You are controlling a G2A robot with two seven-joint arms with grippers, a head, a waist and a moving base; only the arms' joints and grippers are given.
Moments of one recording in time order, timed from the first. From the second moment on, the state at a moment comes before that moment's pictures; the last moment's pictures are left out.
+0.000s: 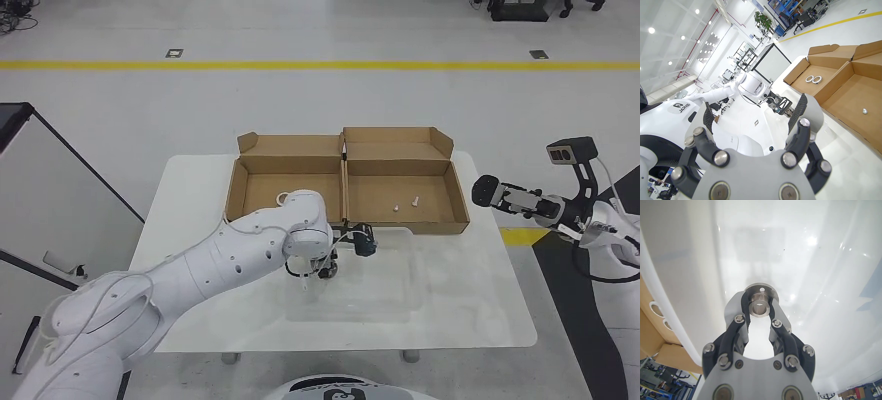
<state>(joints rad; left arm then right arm) 0.62 -1.25 -0.29 -1.48 0.67 -0.44 -1.37 -1.47 -0.86 1.76 -1.57 0.64 -0.49 1.33</state>
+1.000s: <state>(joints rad) 0.61 -1.22 -0.46 -1.65 0.49 -0.35 -1.38 -1.47 -0.86 1.76 -1.57 0.64 -0.49 1.33</state>
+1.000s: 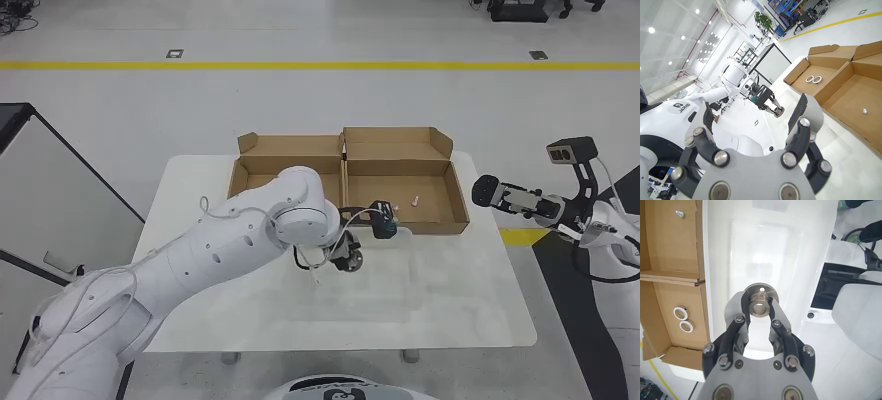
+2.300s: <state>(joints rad) 1.10 -0.99 -1.16 -1.81 -0.67 -0.83 -0.99 -1.47 -0.86 1.76 -1.57 0.64 -0.49 1.33</state>
